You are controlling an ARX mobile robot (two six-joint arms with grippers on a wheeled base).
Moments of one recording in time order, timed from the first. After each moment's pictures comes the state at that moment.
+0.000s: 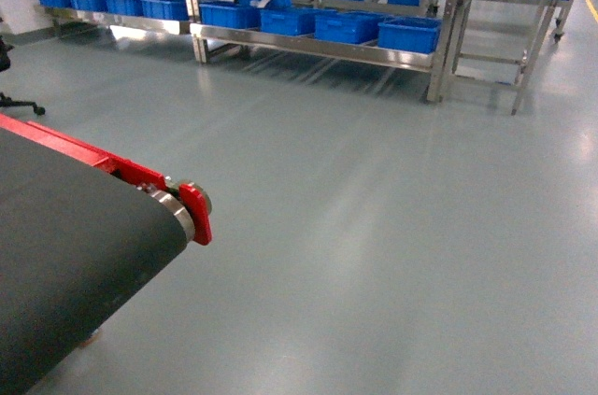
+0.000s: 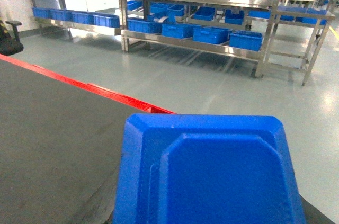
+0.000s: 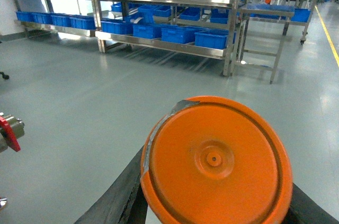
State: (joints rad) left arm 0.00 0.01 0.01 -0.01 0.00 0.00; right arm 0.00 0.00 0.01 -0.01 0.00 0.01
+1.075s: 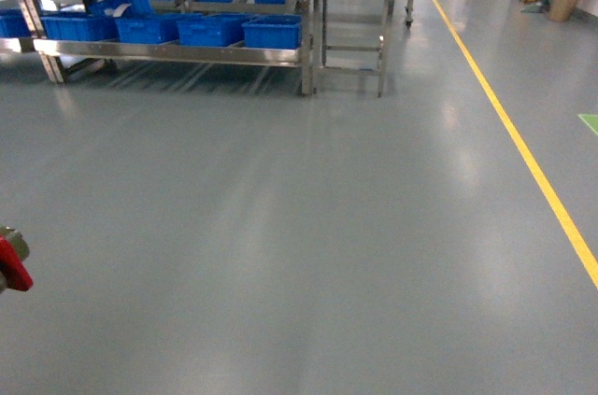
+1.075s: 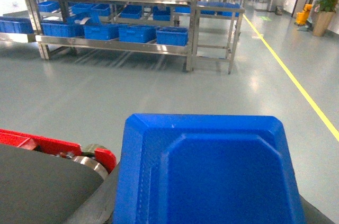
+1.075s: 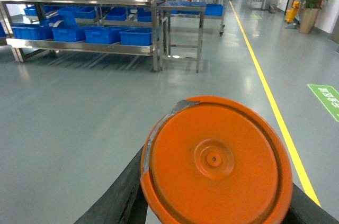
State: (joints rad) left arm 0.00 0.01 0.01 -0.01 0.00 0.00; right arm 0.00 0.00 0.01 -0.01 0.00 0.01
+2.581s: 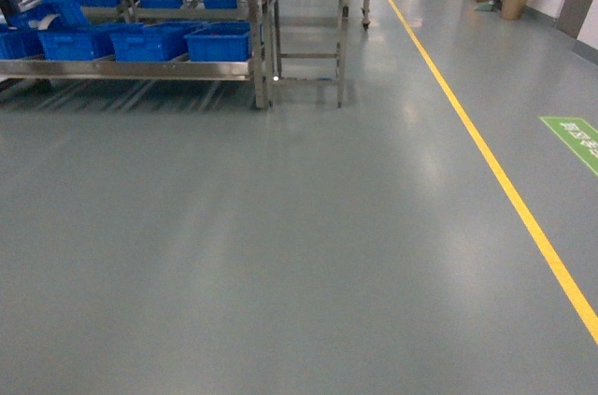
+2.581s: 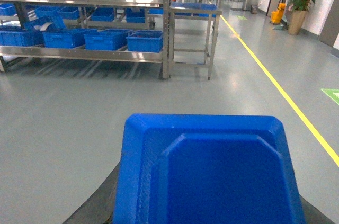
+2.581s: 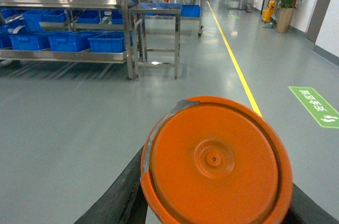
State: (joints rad) left arm 0.00 0.01 0.01 0.00 0.00 0.00; right arm 0.00 0.00 0.01 0.00 0.00 0.01
